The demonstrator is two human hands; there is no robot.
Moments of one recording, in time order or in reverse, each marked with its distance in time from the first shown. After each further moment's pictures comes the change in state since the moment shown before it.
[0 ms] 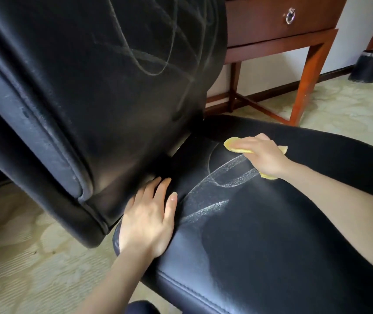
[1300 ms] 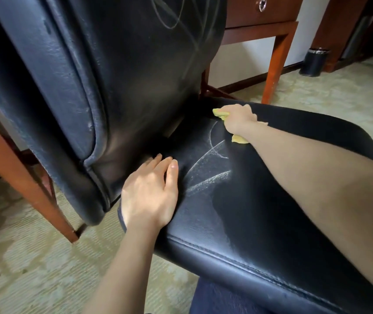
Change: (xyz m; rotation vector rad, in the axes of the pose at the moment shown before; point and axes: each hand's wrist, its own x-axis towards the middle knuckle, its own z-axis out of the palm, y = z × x) left_hand 0.017 -0.026 0.009 -0.204 0.125 0.076; right_hand 0.049 -0.051 0.024 -0.146 0.100 0.585
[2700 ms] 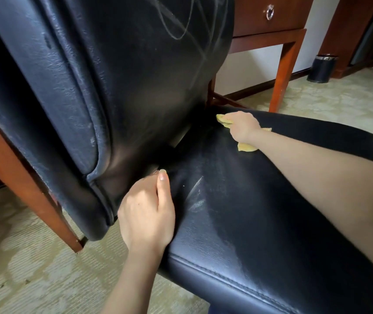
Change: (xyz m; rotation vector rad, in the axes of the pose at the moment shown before) left_hand -0.009 0.003 -0.004 -0.199 0.229 -0.163; right_hand 0.007 -0.001 -0.001 0.018 -0.024 -0.205
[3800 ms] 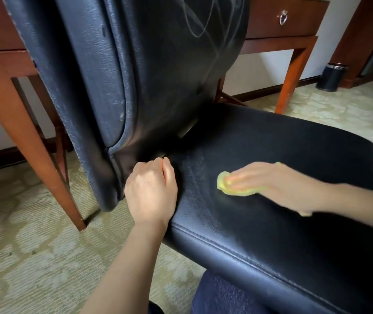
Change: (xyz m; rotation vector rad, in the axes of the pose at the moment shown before) left_hand -0.004 0.002 -0.007 0.116 0.101 -0.002; right_hand -0.158 0.030 -0.035 0.122 -0.340 -0.753
